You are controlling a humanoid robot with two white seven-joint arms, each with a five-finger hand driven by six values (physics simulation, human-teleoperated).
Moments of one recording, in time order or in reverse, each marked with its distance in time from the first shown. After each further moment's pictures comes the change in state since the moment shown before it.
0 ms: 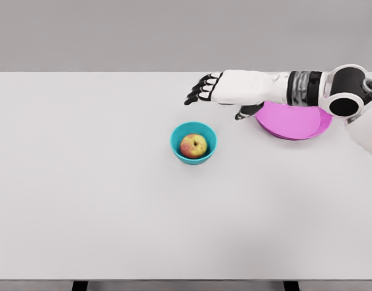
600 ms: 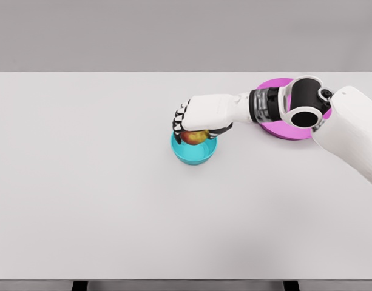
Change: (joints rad) left arm 0.000 0.000 0.000 0.000 0.000 0.000 0.000; right arm -0.067 0.089 0.201 -0.022 0.057 0.001 0.000
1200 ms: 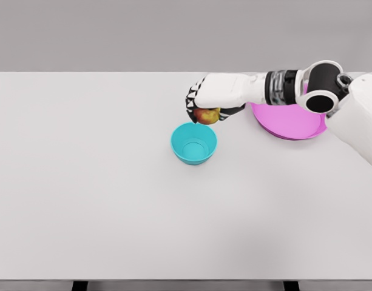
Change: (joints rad) left arm 0.000 0.000 0.000 0.000 0.000 0.000 0.000; right arm -0.014 -0.008 -0.079 0.054 -0.001 -0.001 0.001
